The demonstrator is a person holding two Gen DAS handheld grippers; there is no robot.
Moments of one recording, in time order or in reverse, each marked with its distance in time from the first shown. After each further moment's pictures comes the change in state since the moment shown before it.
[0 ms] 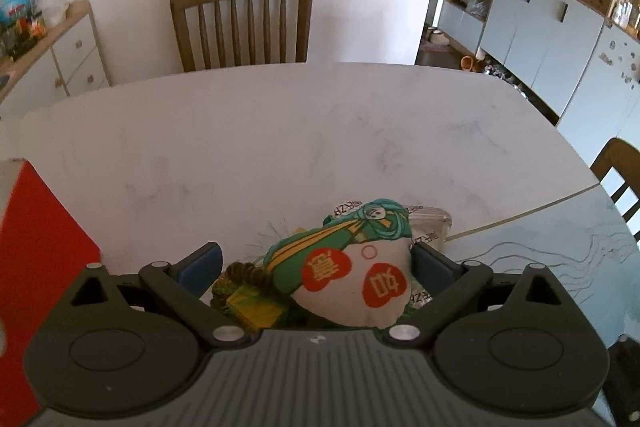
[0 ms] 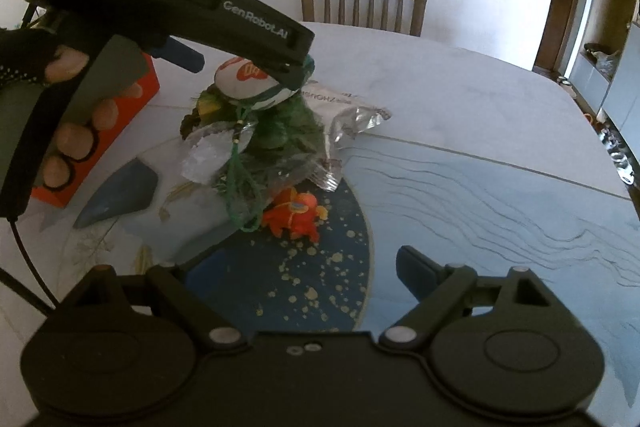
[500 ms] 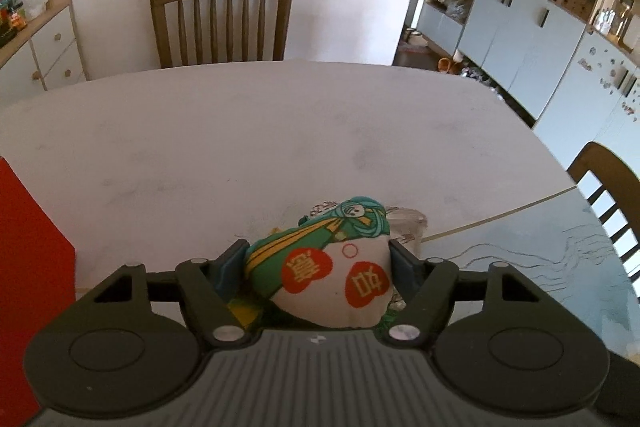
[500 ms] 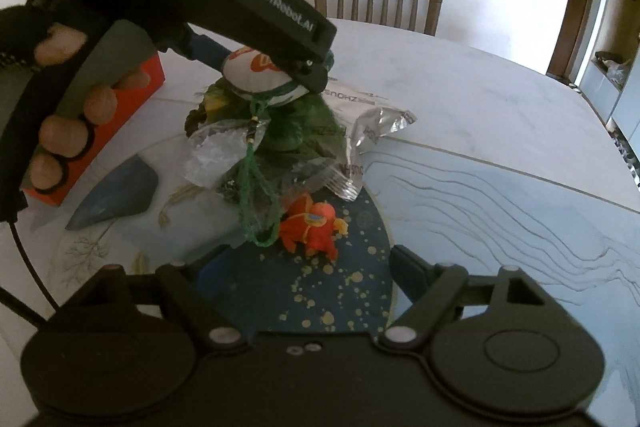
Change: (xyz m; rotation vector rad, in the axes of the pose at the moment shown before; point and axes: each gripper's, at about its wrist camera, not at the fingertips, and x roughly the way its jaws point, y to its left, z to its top) left arm -0.004 -0.003 0.000 -0.002 0.003 -0.087; right arm 0.023 0.009 0.006 -0.036 0.007 0.011
